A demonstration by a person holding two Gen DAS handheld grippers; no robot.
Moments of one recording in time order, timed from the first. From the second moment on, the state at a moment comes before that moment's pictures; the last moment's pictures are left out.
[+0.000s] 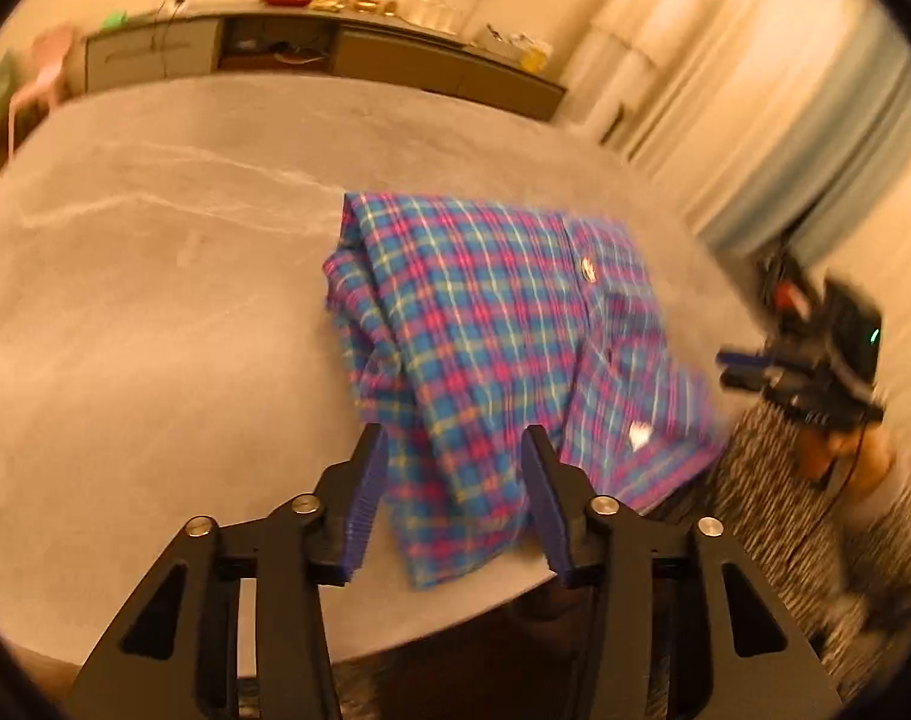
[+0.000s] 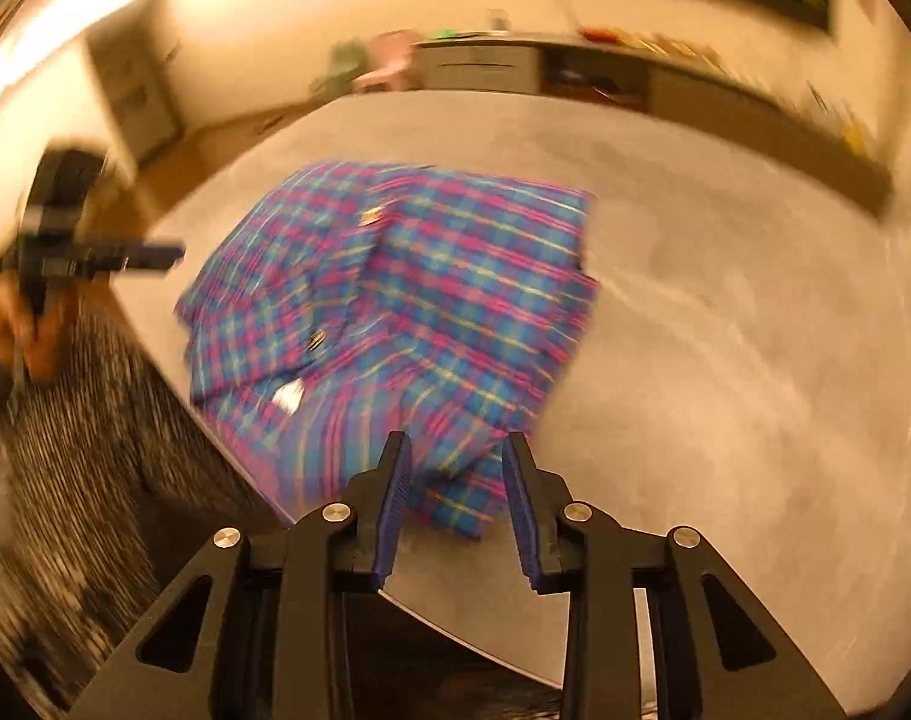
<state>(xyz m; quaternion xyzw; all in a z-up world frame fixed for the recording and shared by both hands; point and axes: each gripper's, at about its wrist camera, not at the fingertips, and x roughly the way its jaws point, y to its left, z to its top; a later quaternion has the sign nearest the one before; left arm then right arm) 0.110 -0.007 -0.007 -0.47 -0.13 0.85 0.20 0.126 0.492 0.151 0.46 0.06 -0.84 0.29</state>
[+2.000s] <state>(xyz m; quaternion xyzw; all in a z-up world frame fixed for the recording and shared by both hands) 0.034 0.037 -0.048 -0.50 -0.01 0.85 0.15 -0.063 0.412 0.065 0.46 0.12 -0.84 0.26</state>
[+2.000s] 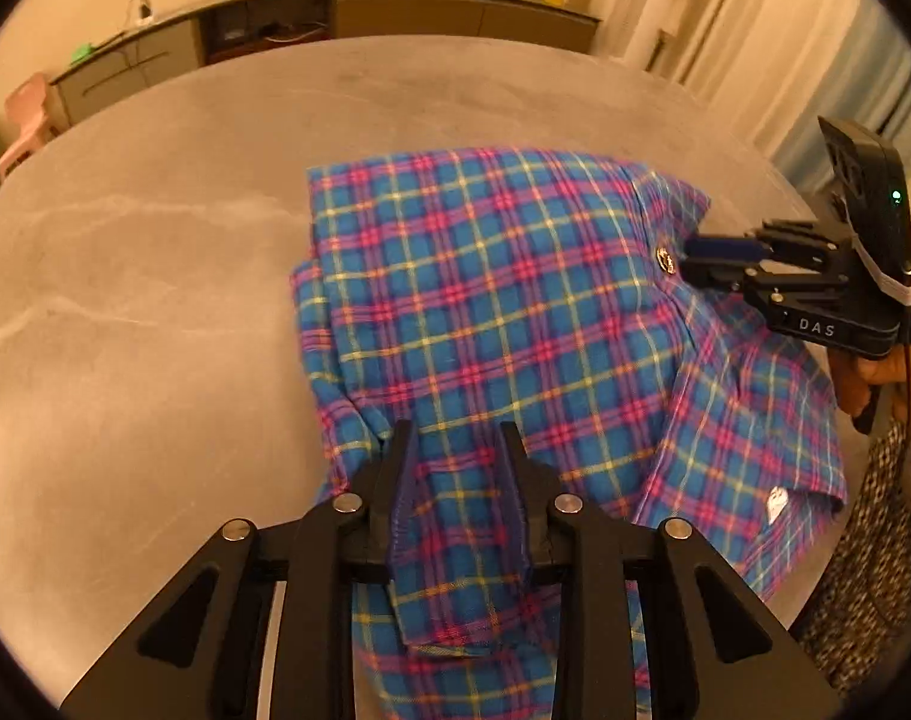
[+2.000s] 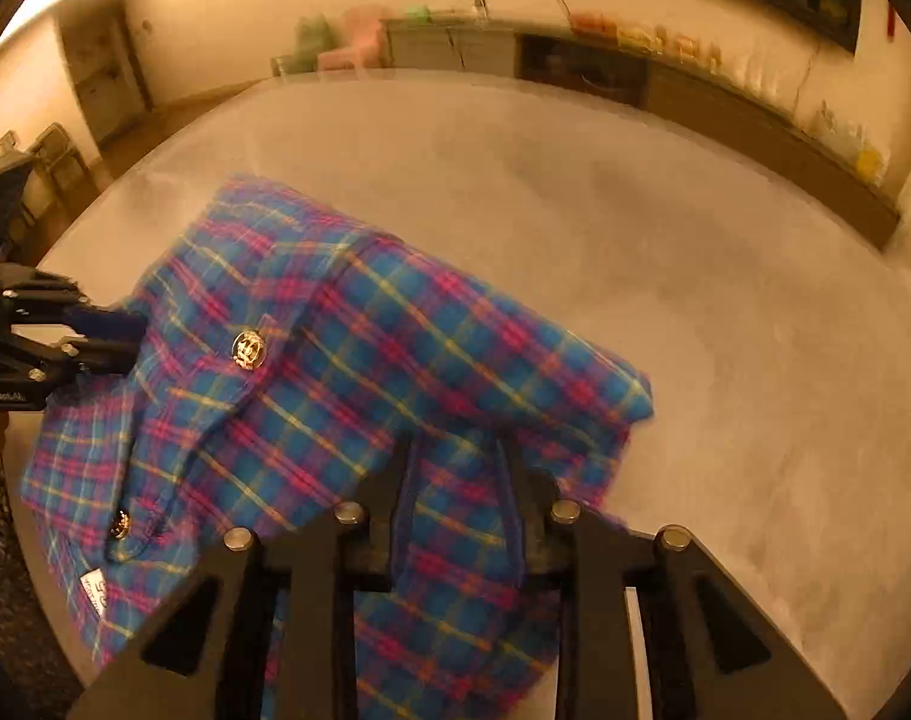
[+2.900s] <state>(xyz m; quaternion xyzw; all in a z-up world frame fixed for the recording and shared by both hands) -0.048 0.033 -0.012 -0.48 0.02 0.87 0.10 -0.101 0.373 -0.101 0.53 0.13 -0.79 0.29</state>
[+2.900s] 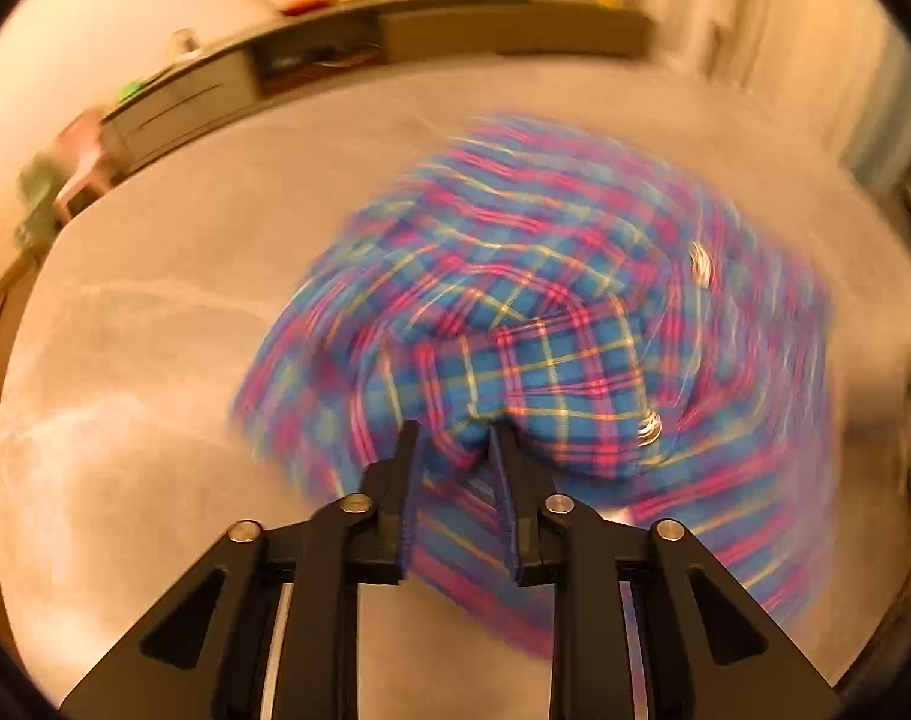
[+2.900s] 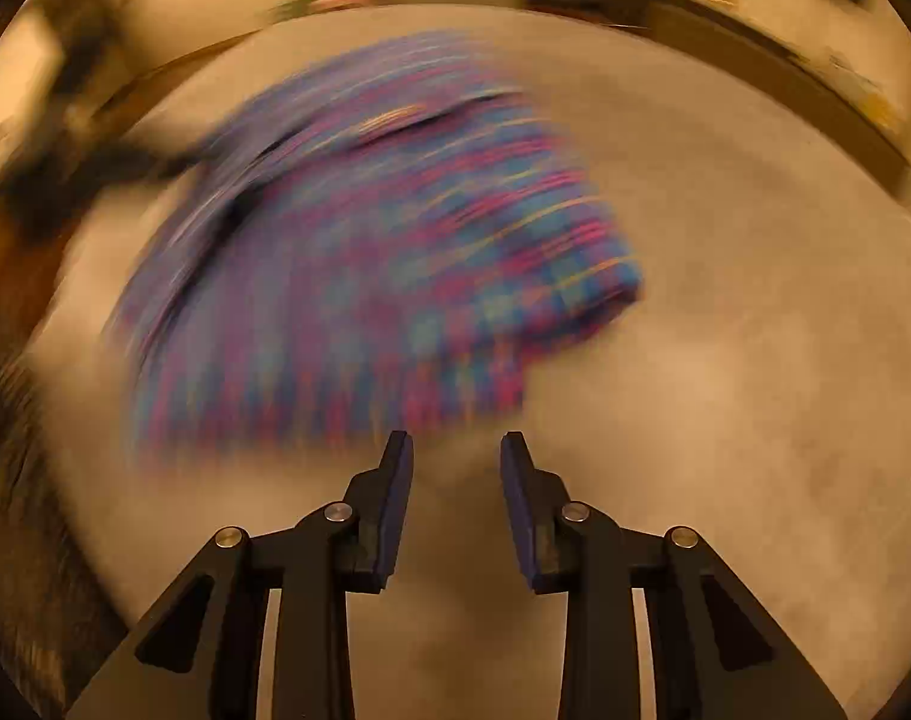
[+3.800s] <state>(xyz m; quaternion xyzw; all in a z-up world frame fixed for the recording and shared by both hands) -0.046 -0.006 0.008 -0.39 -0.07 0.90 0.17 -0.145 0.267 -0.056 0.45 0.10 -0.80 0.39</state>
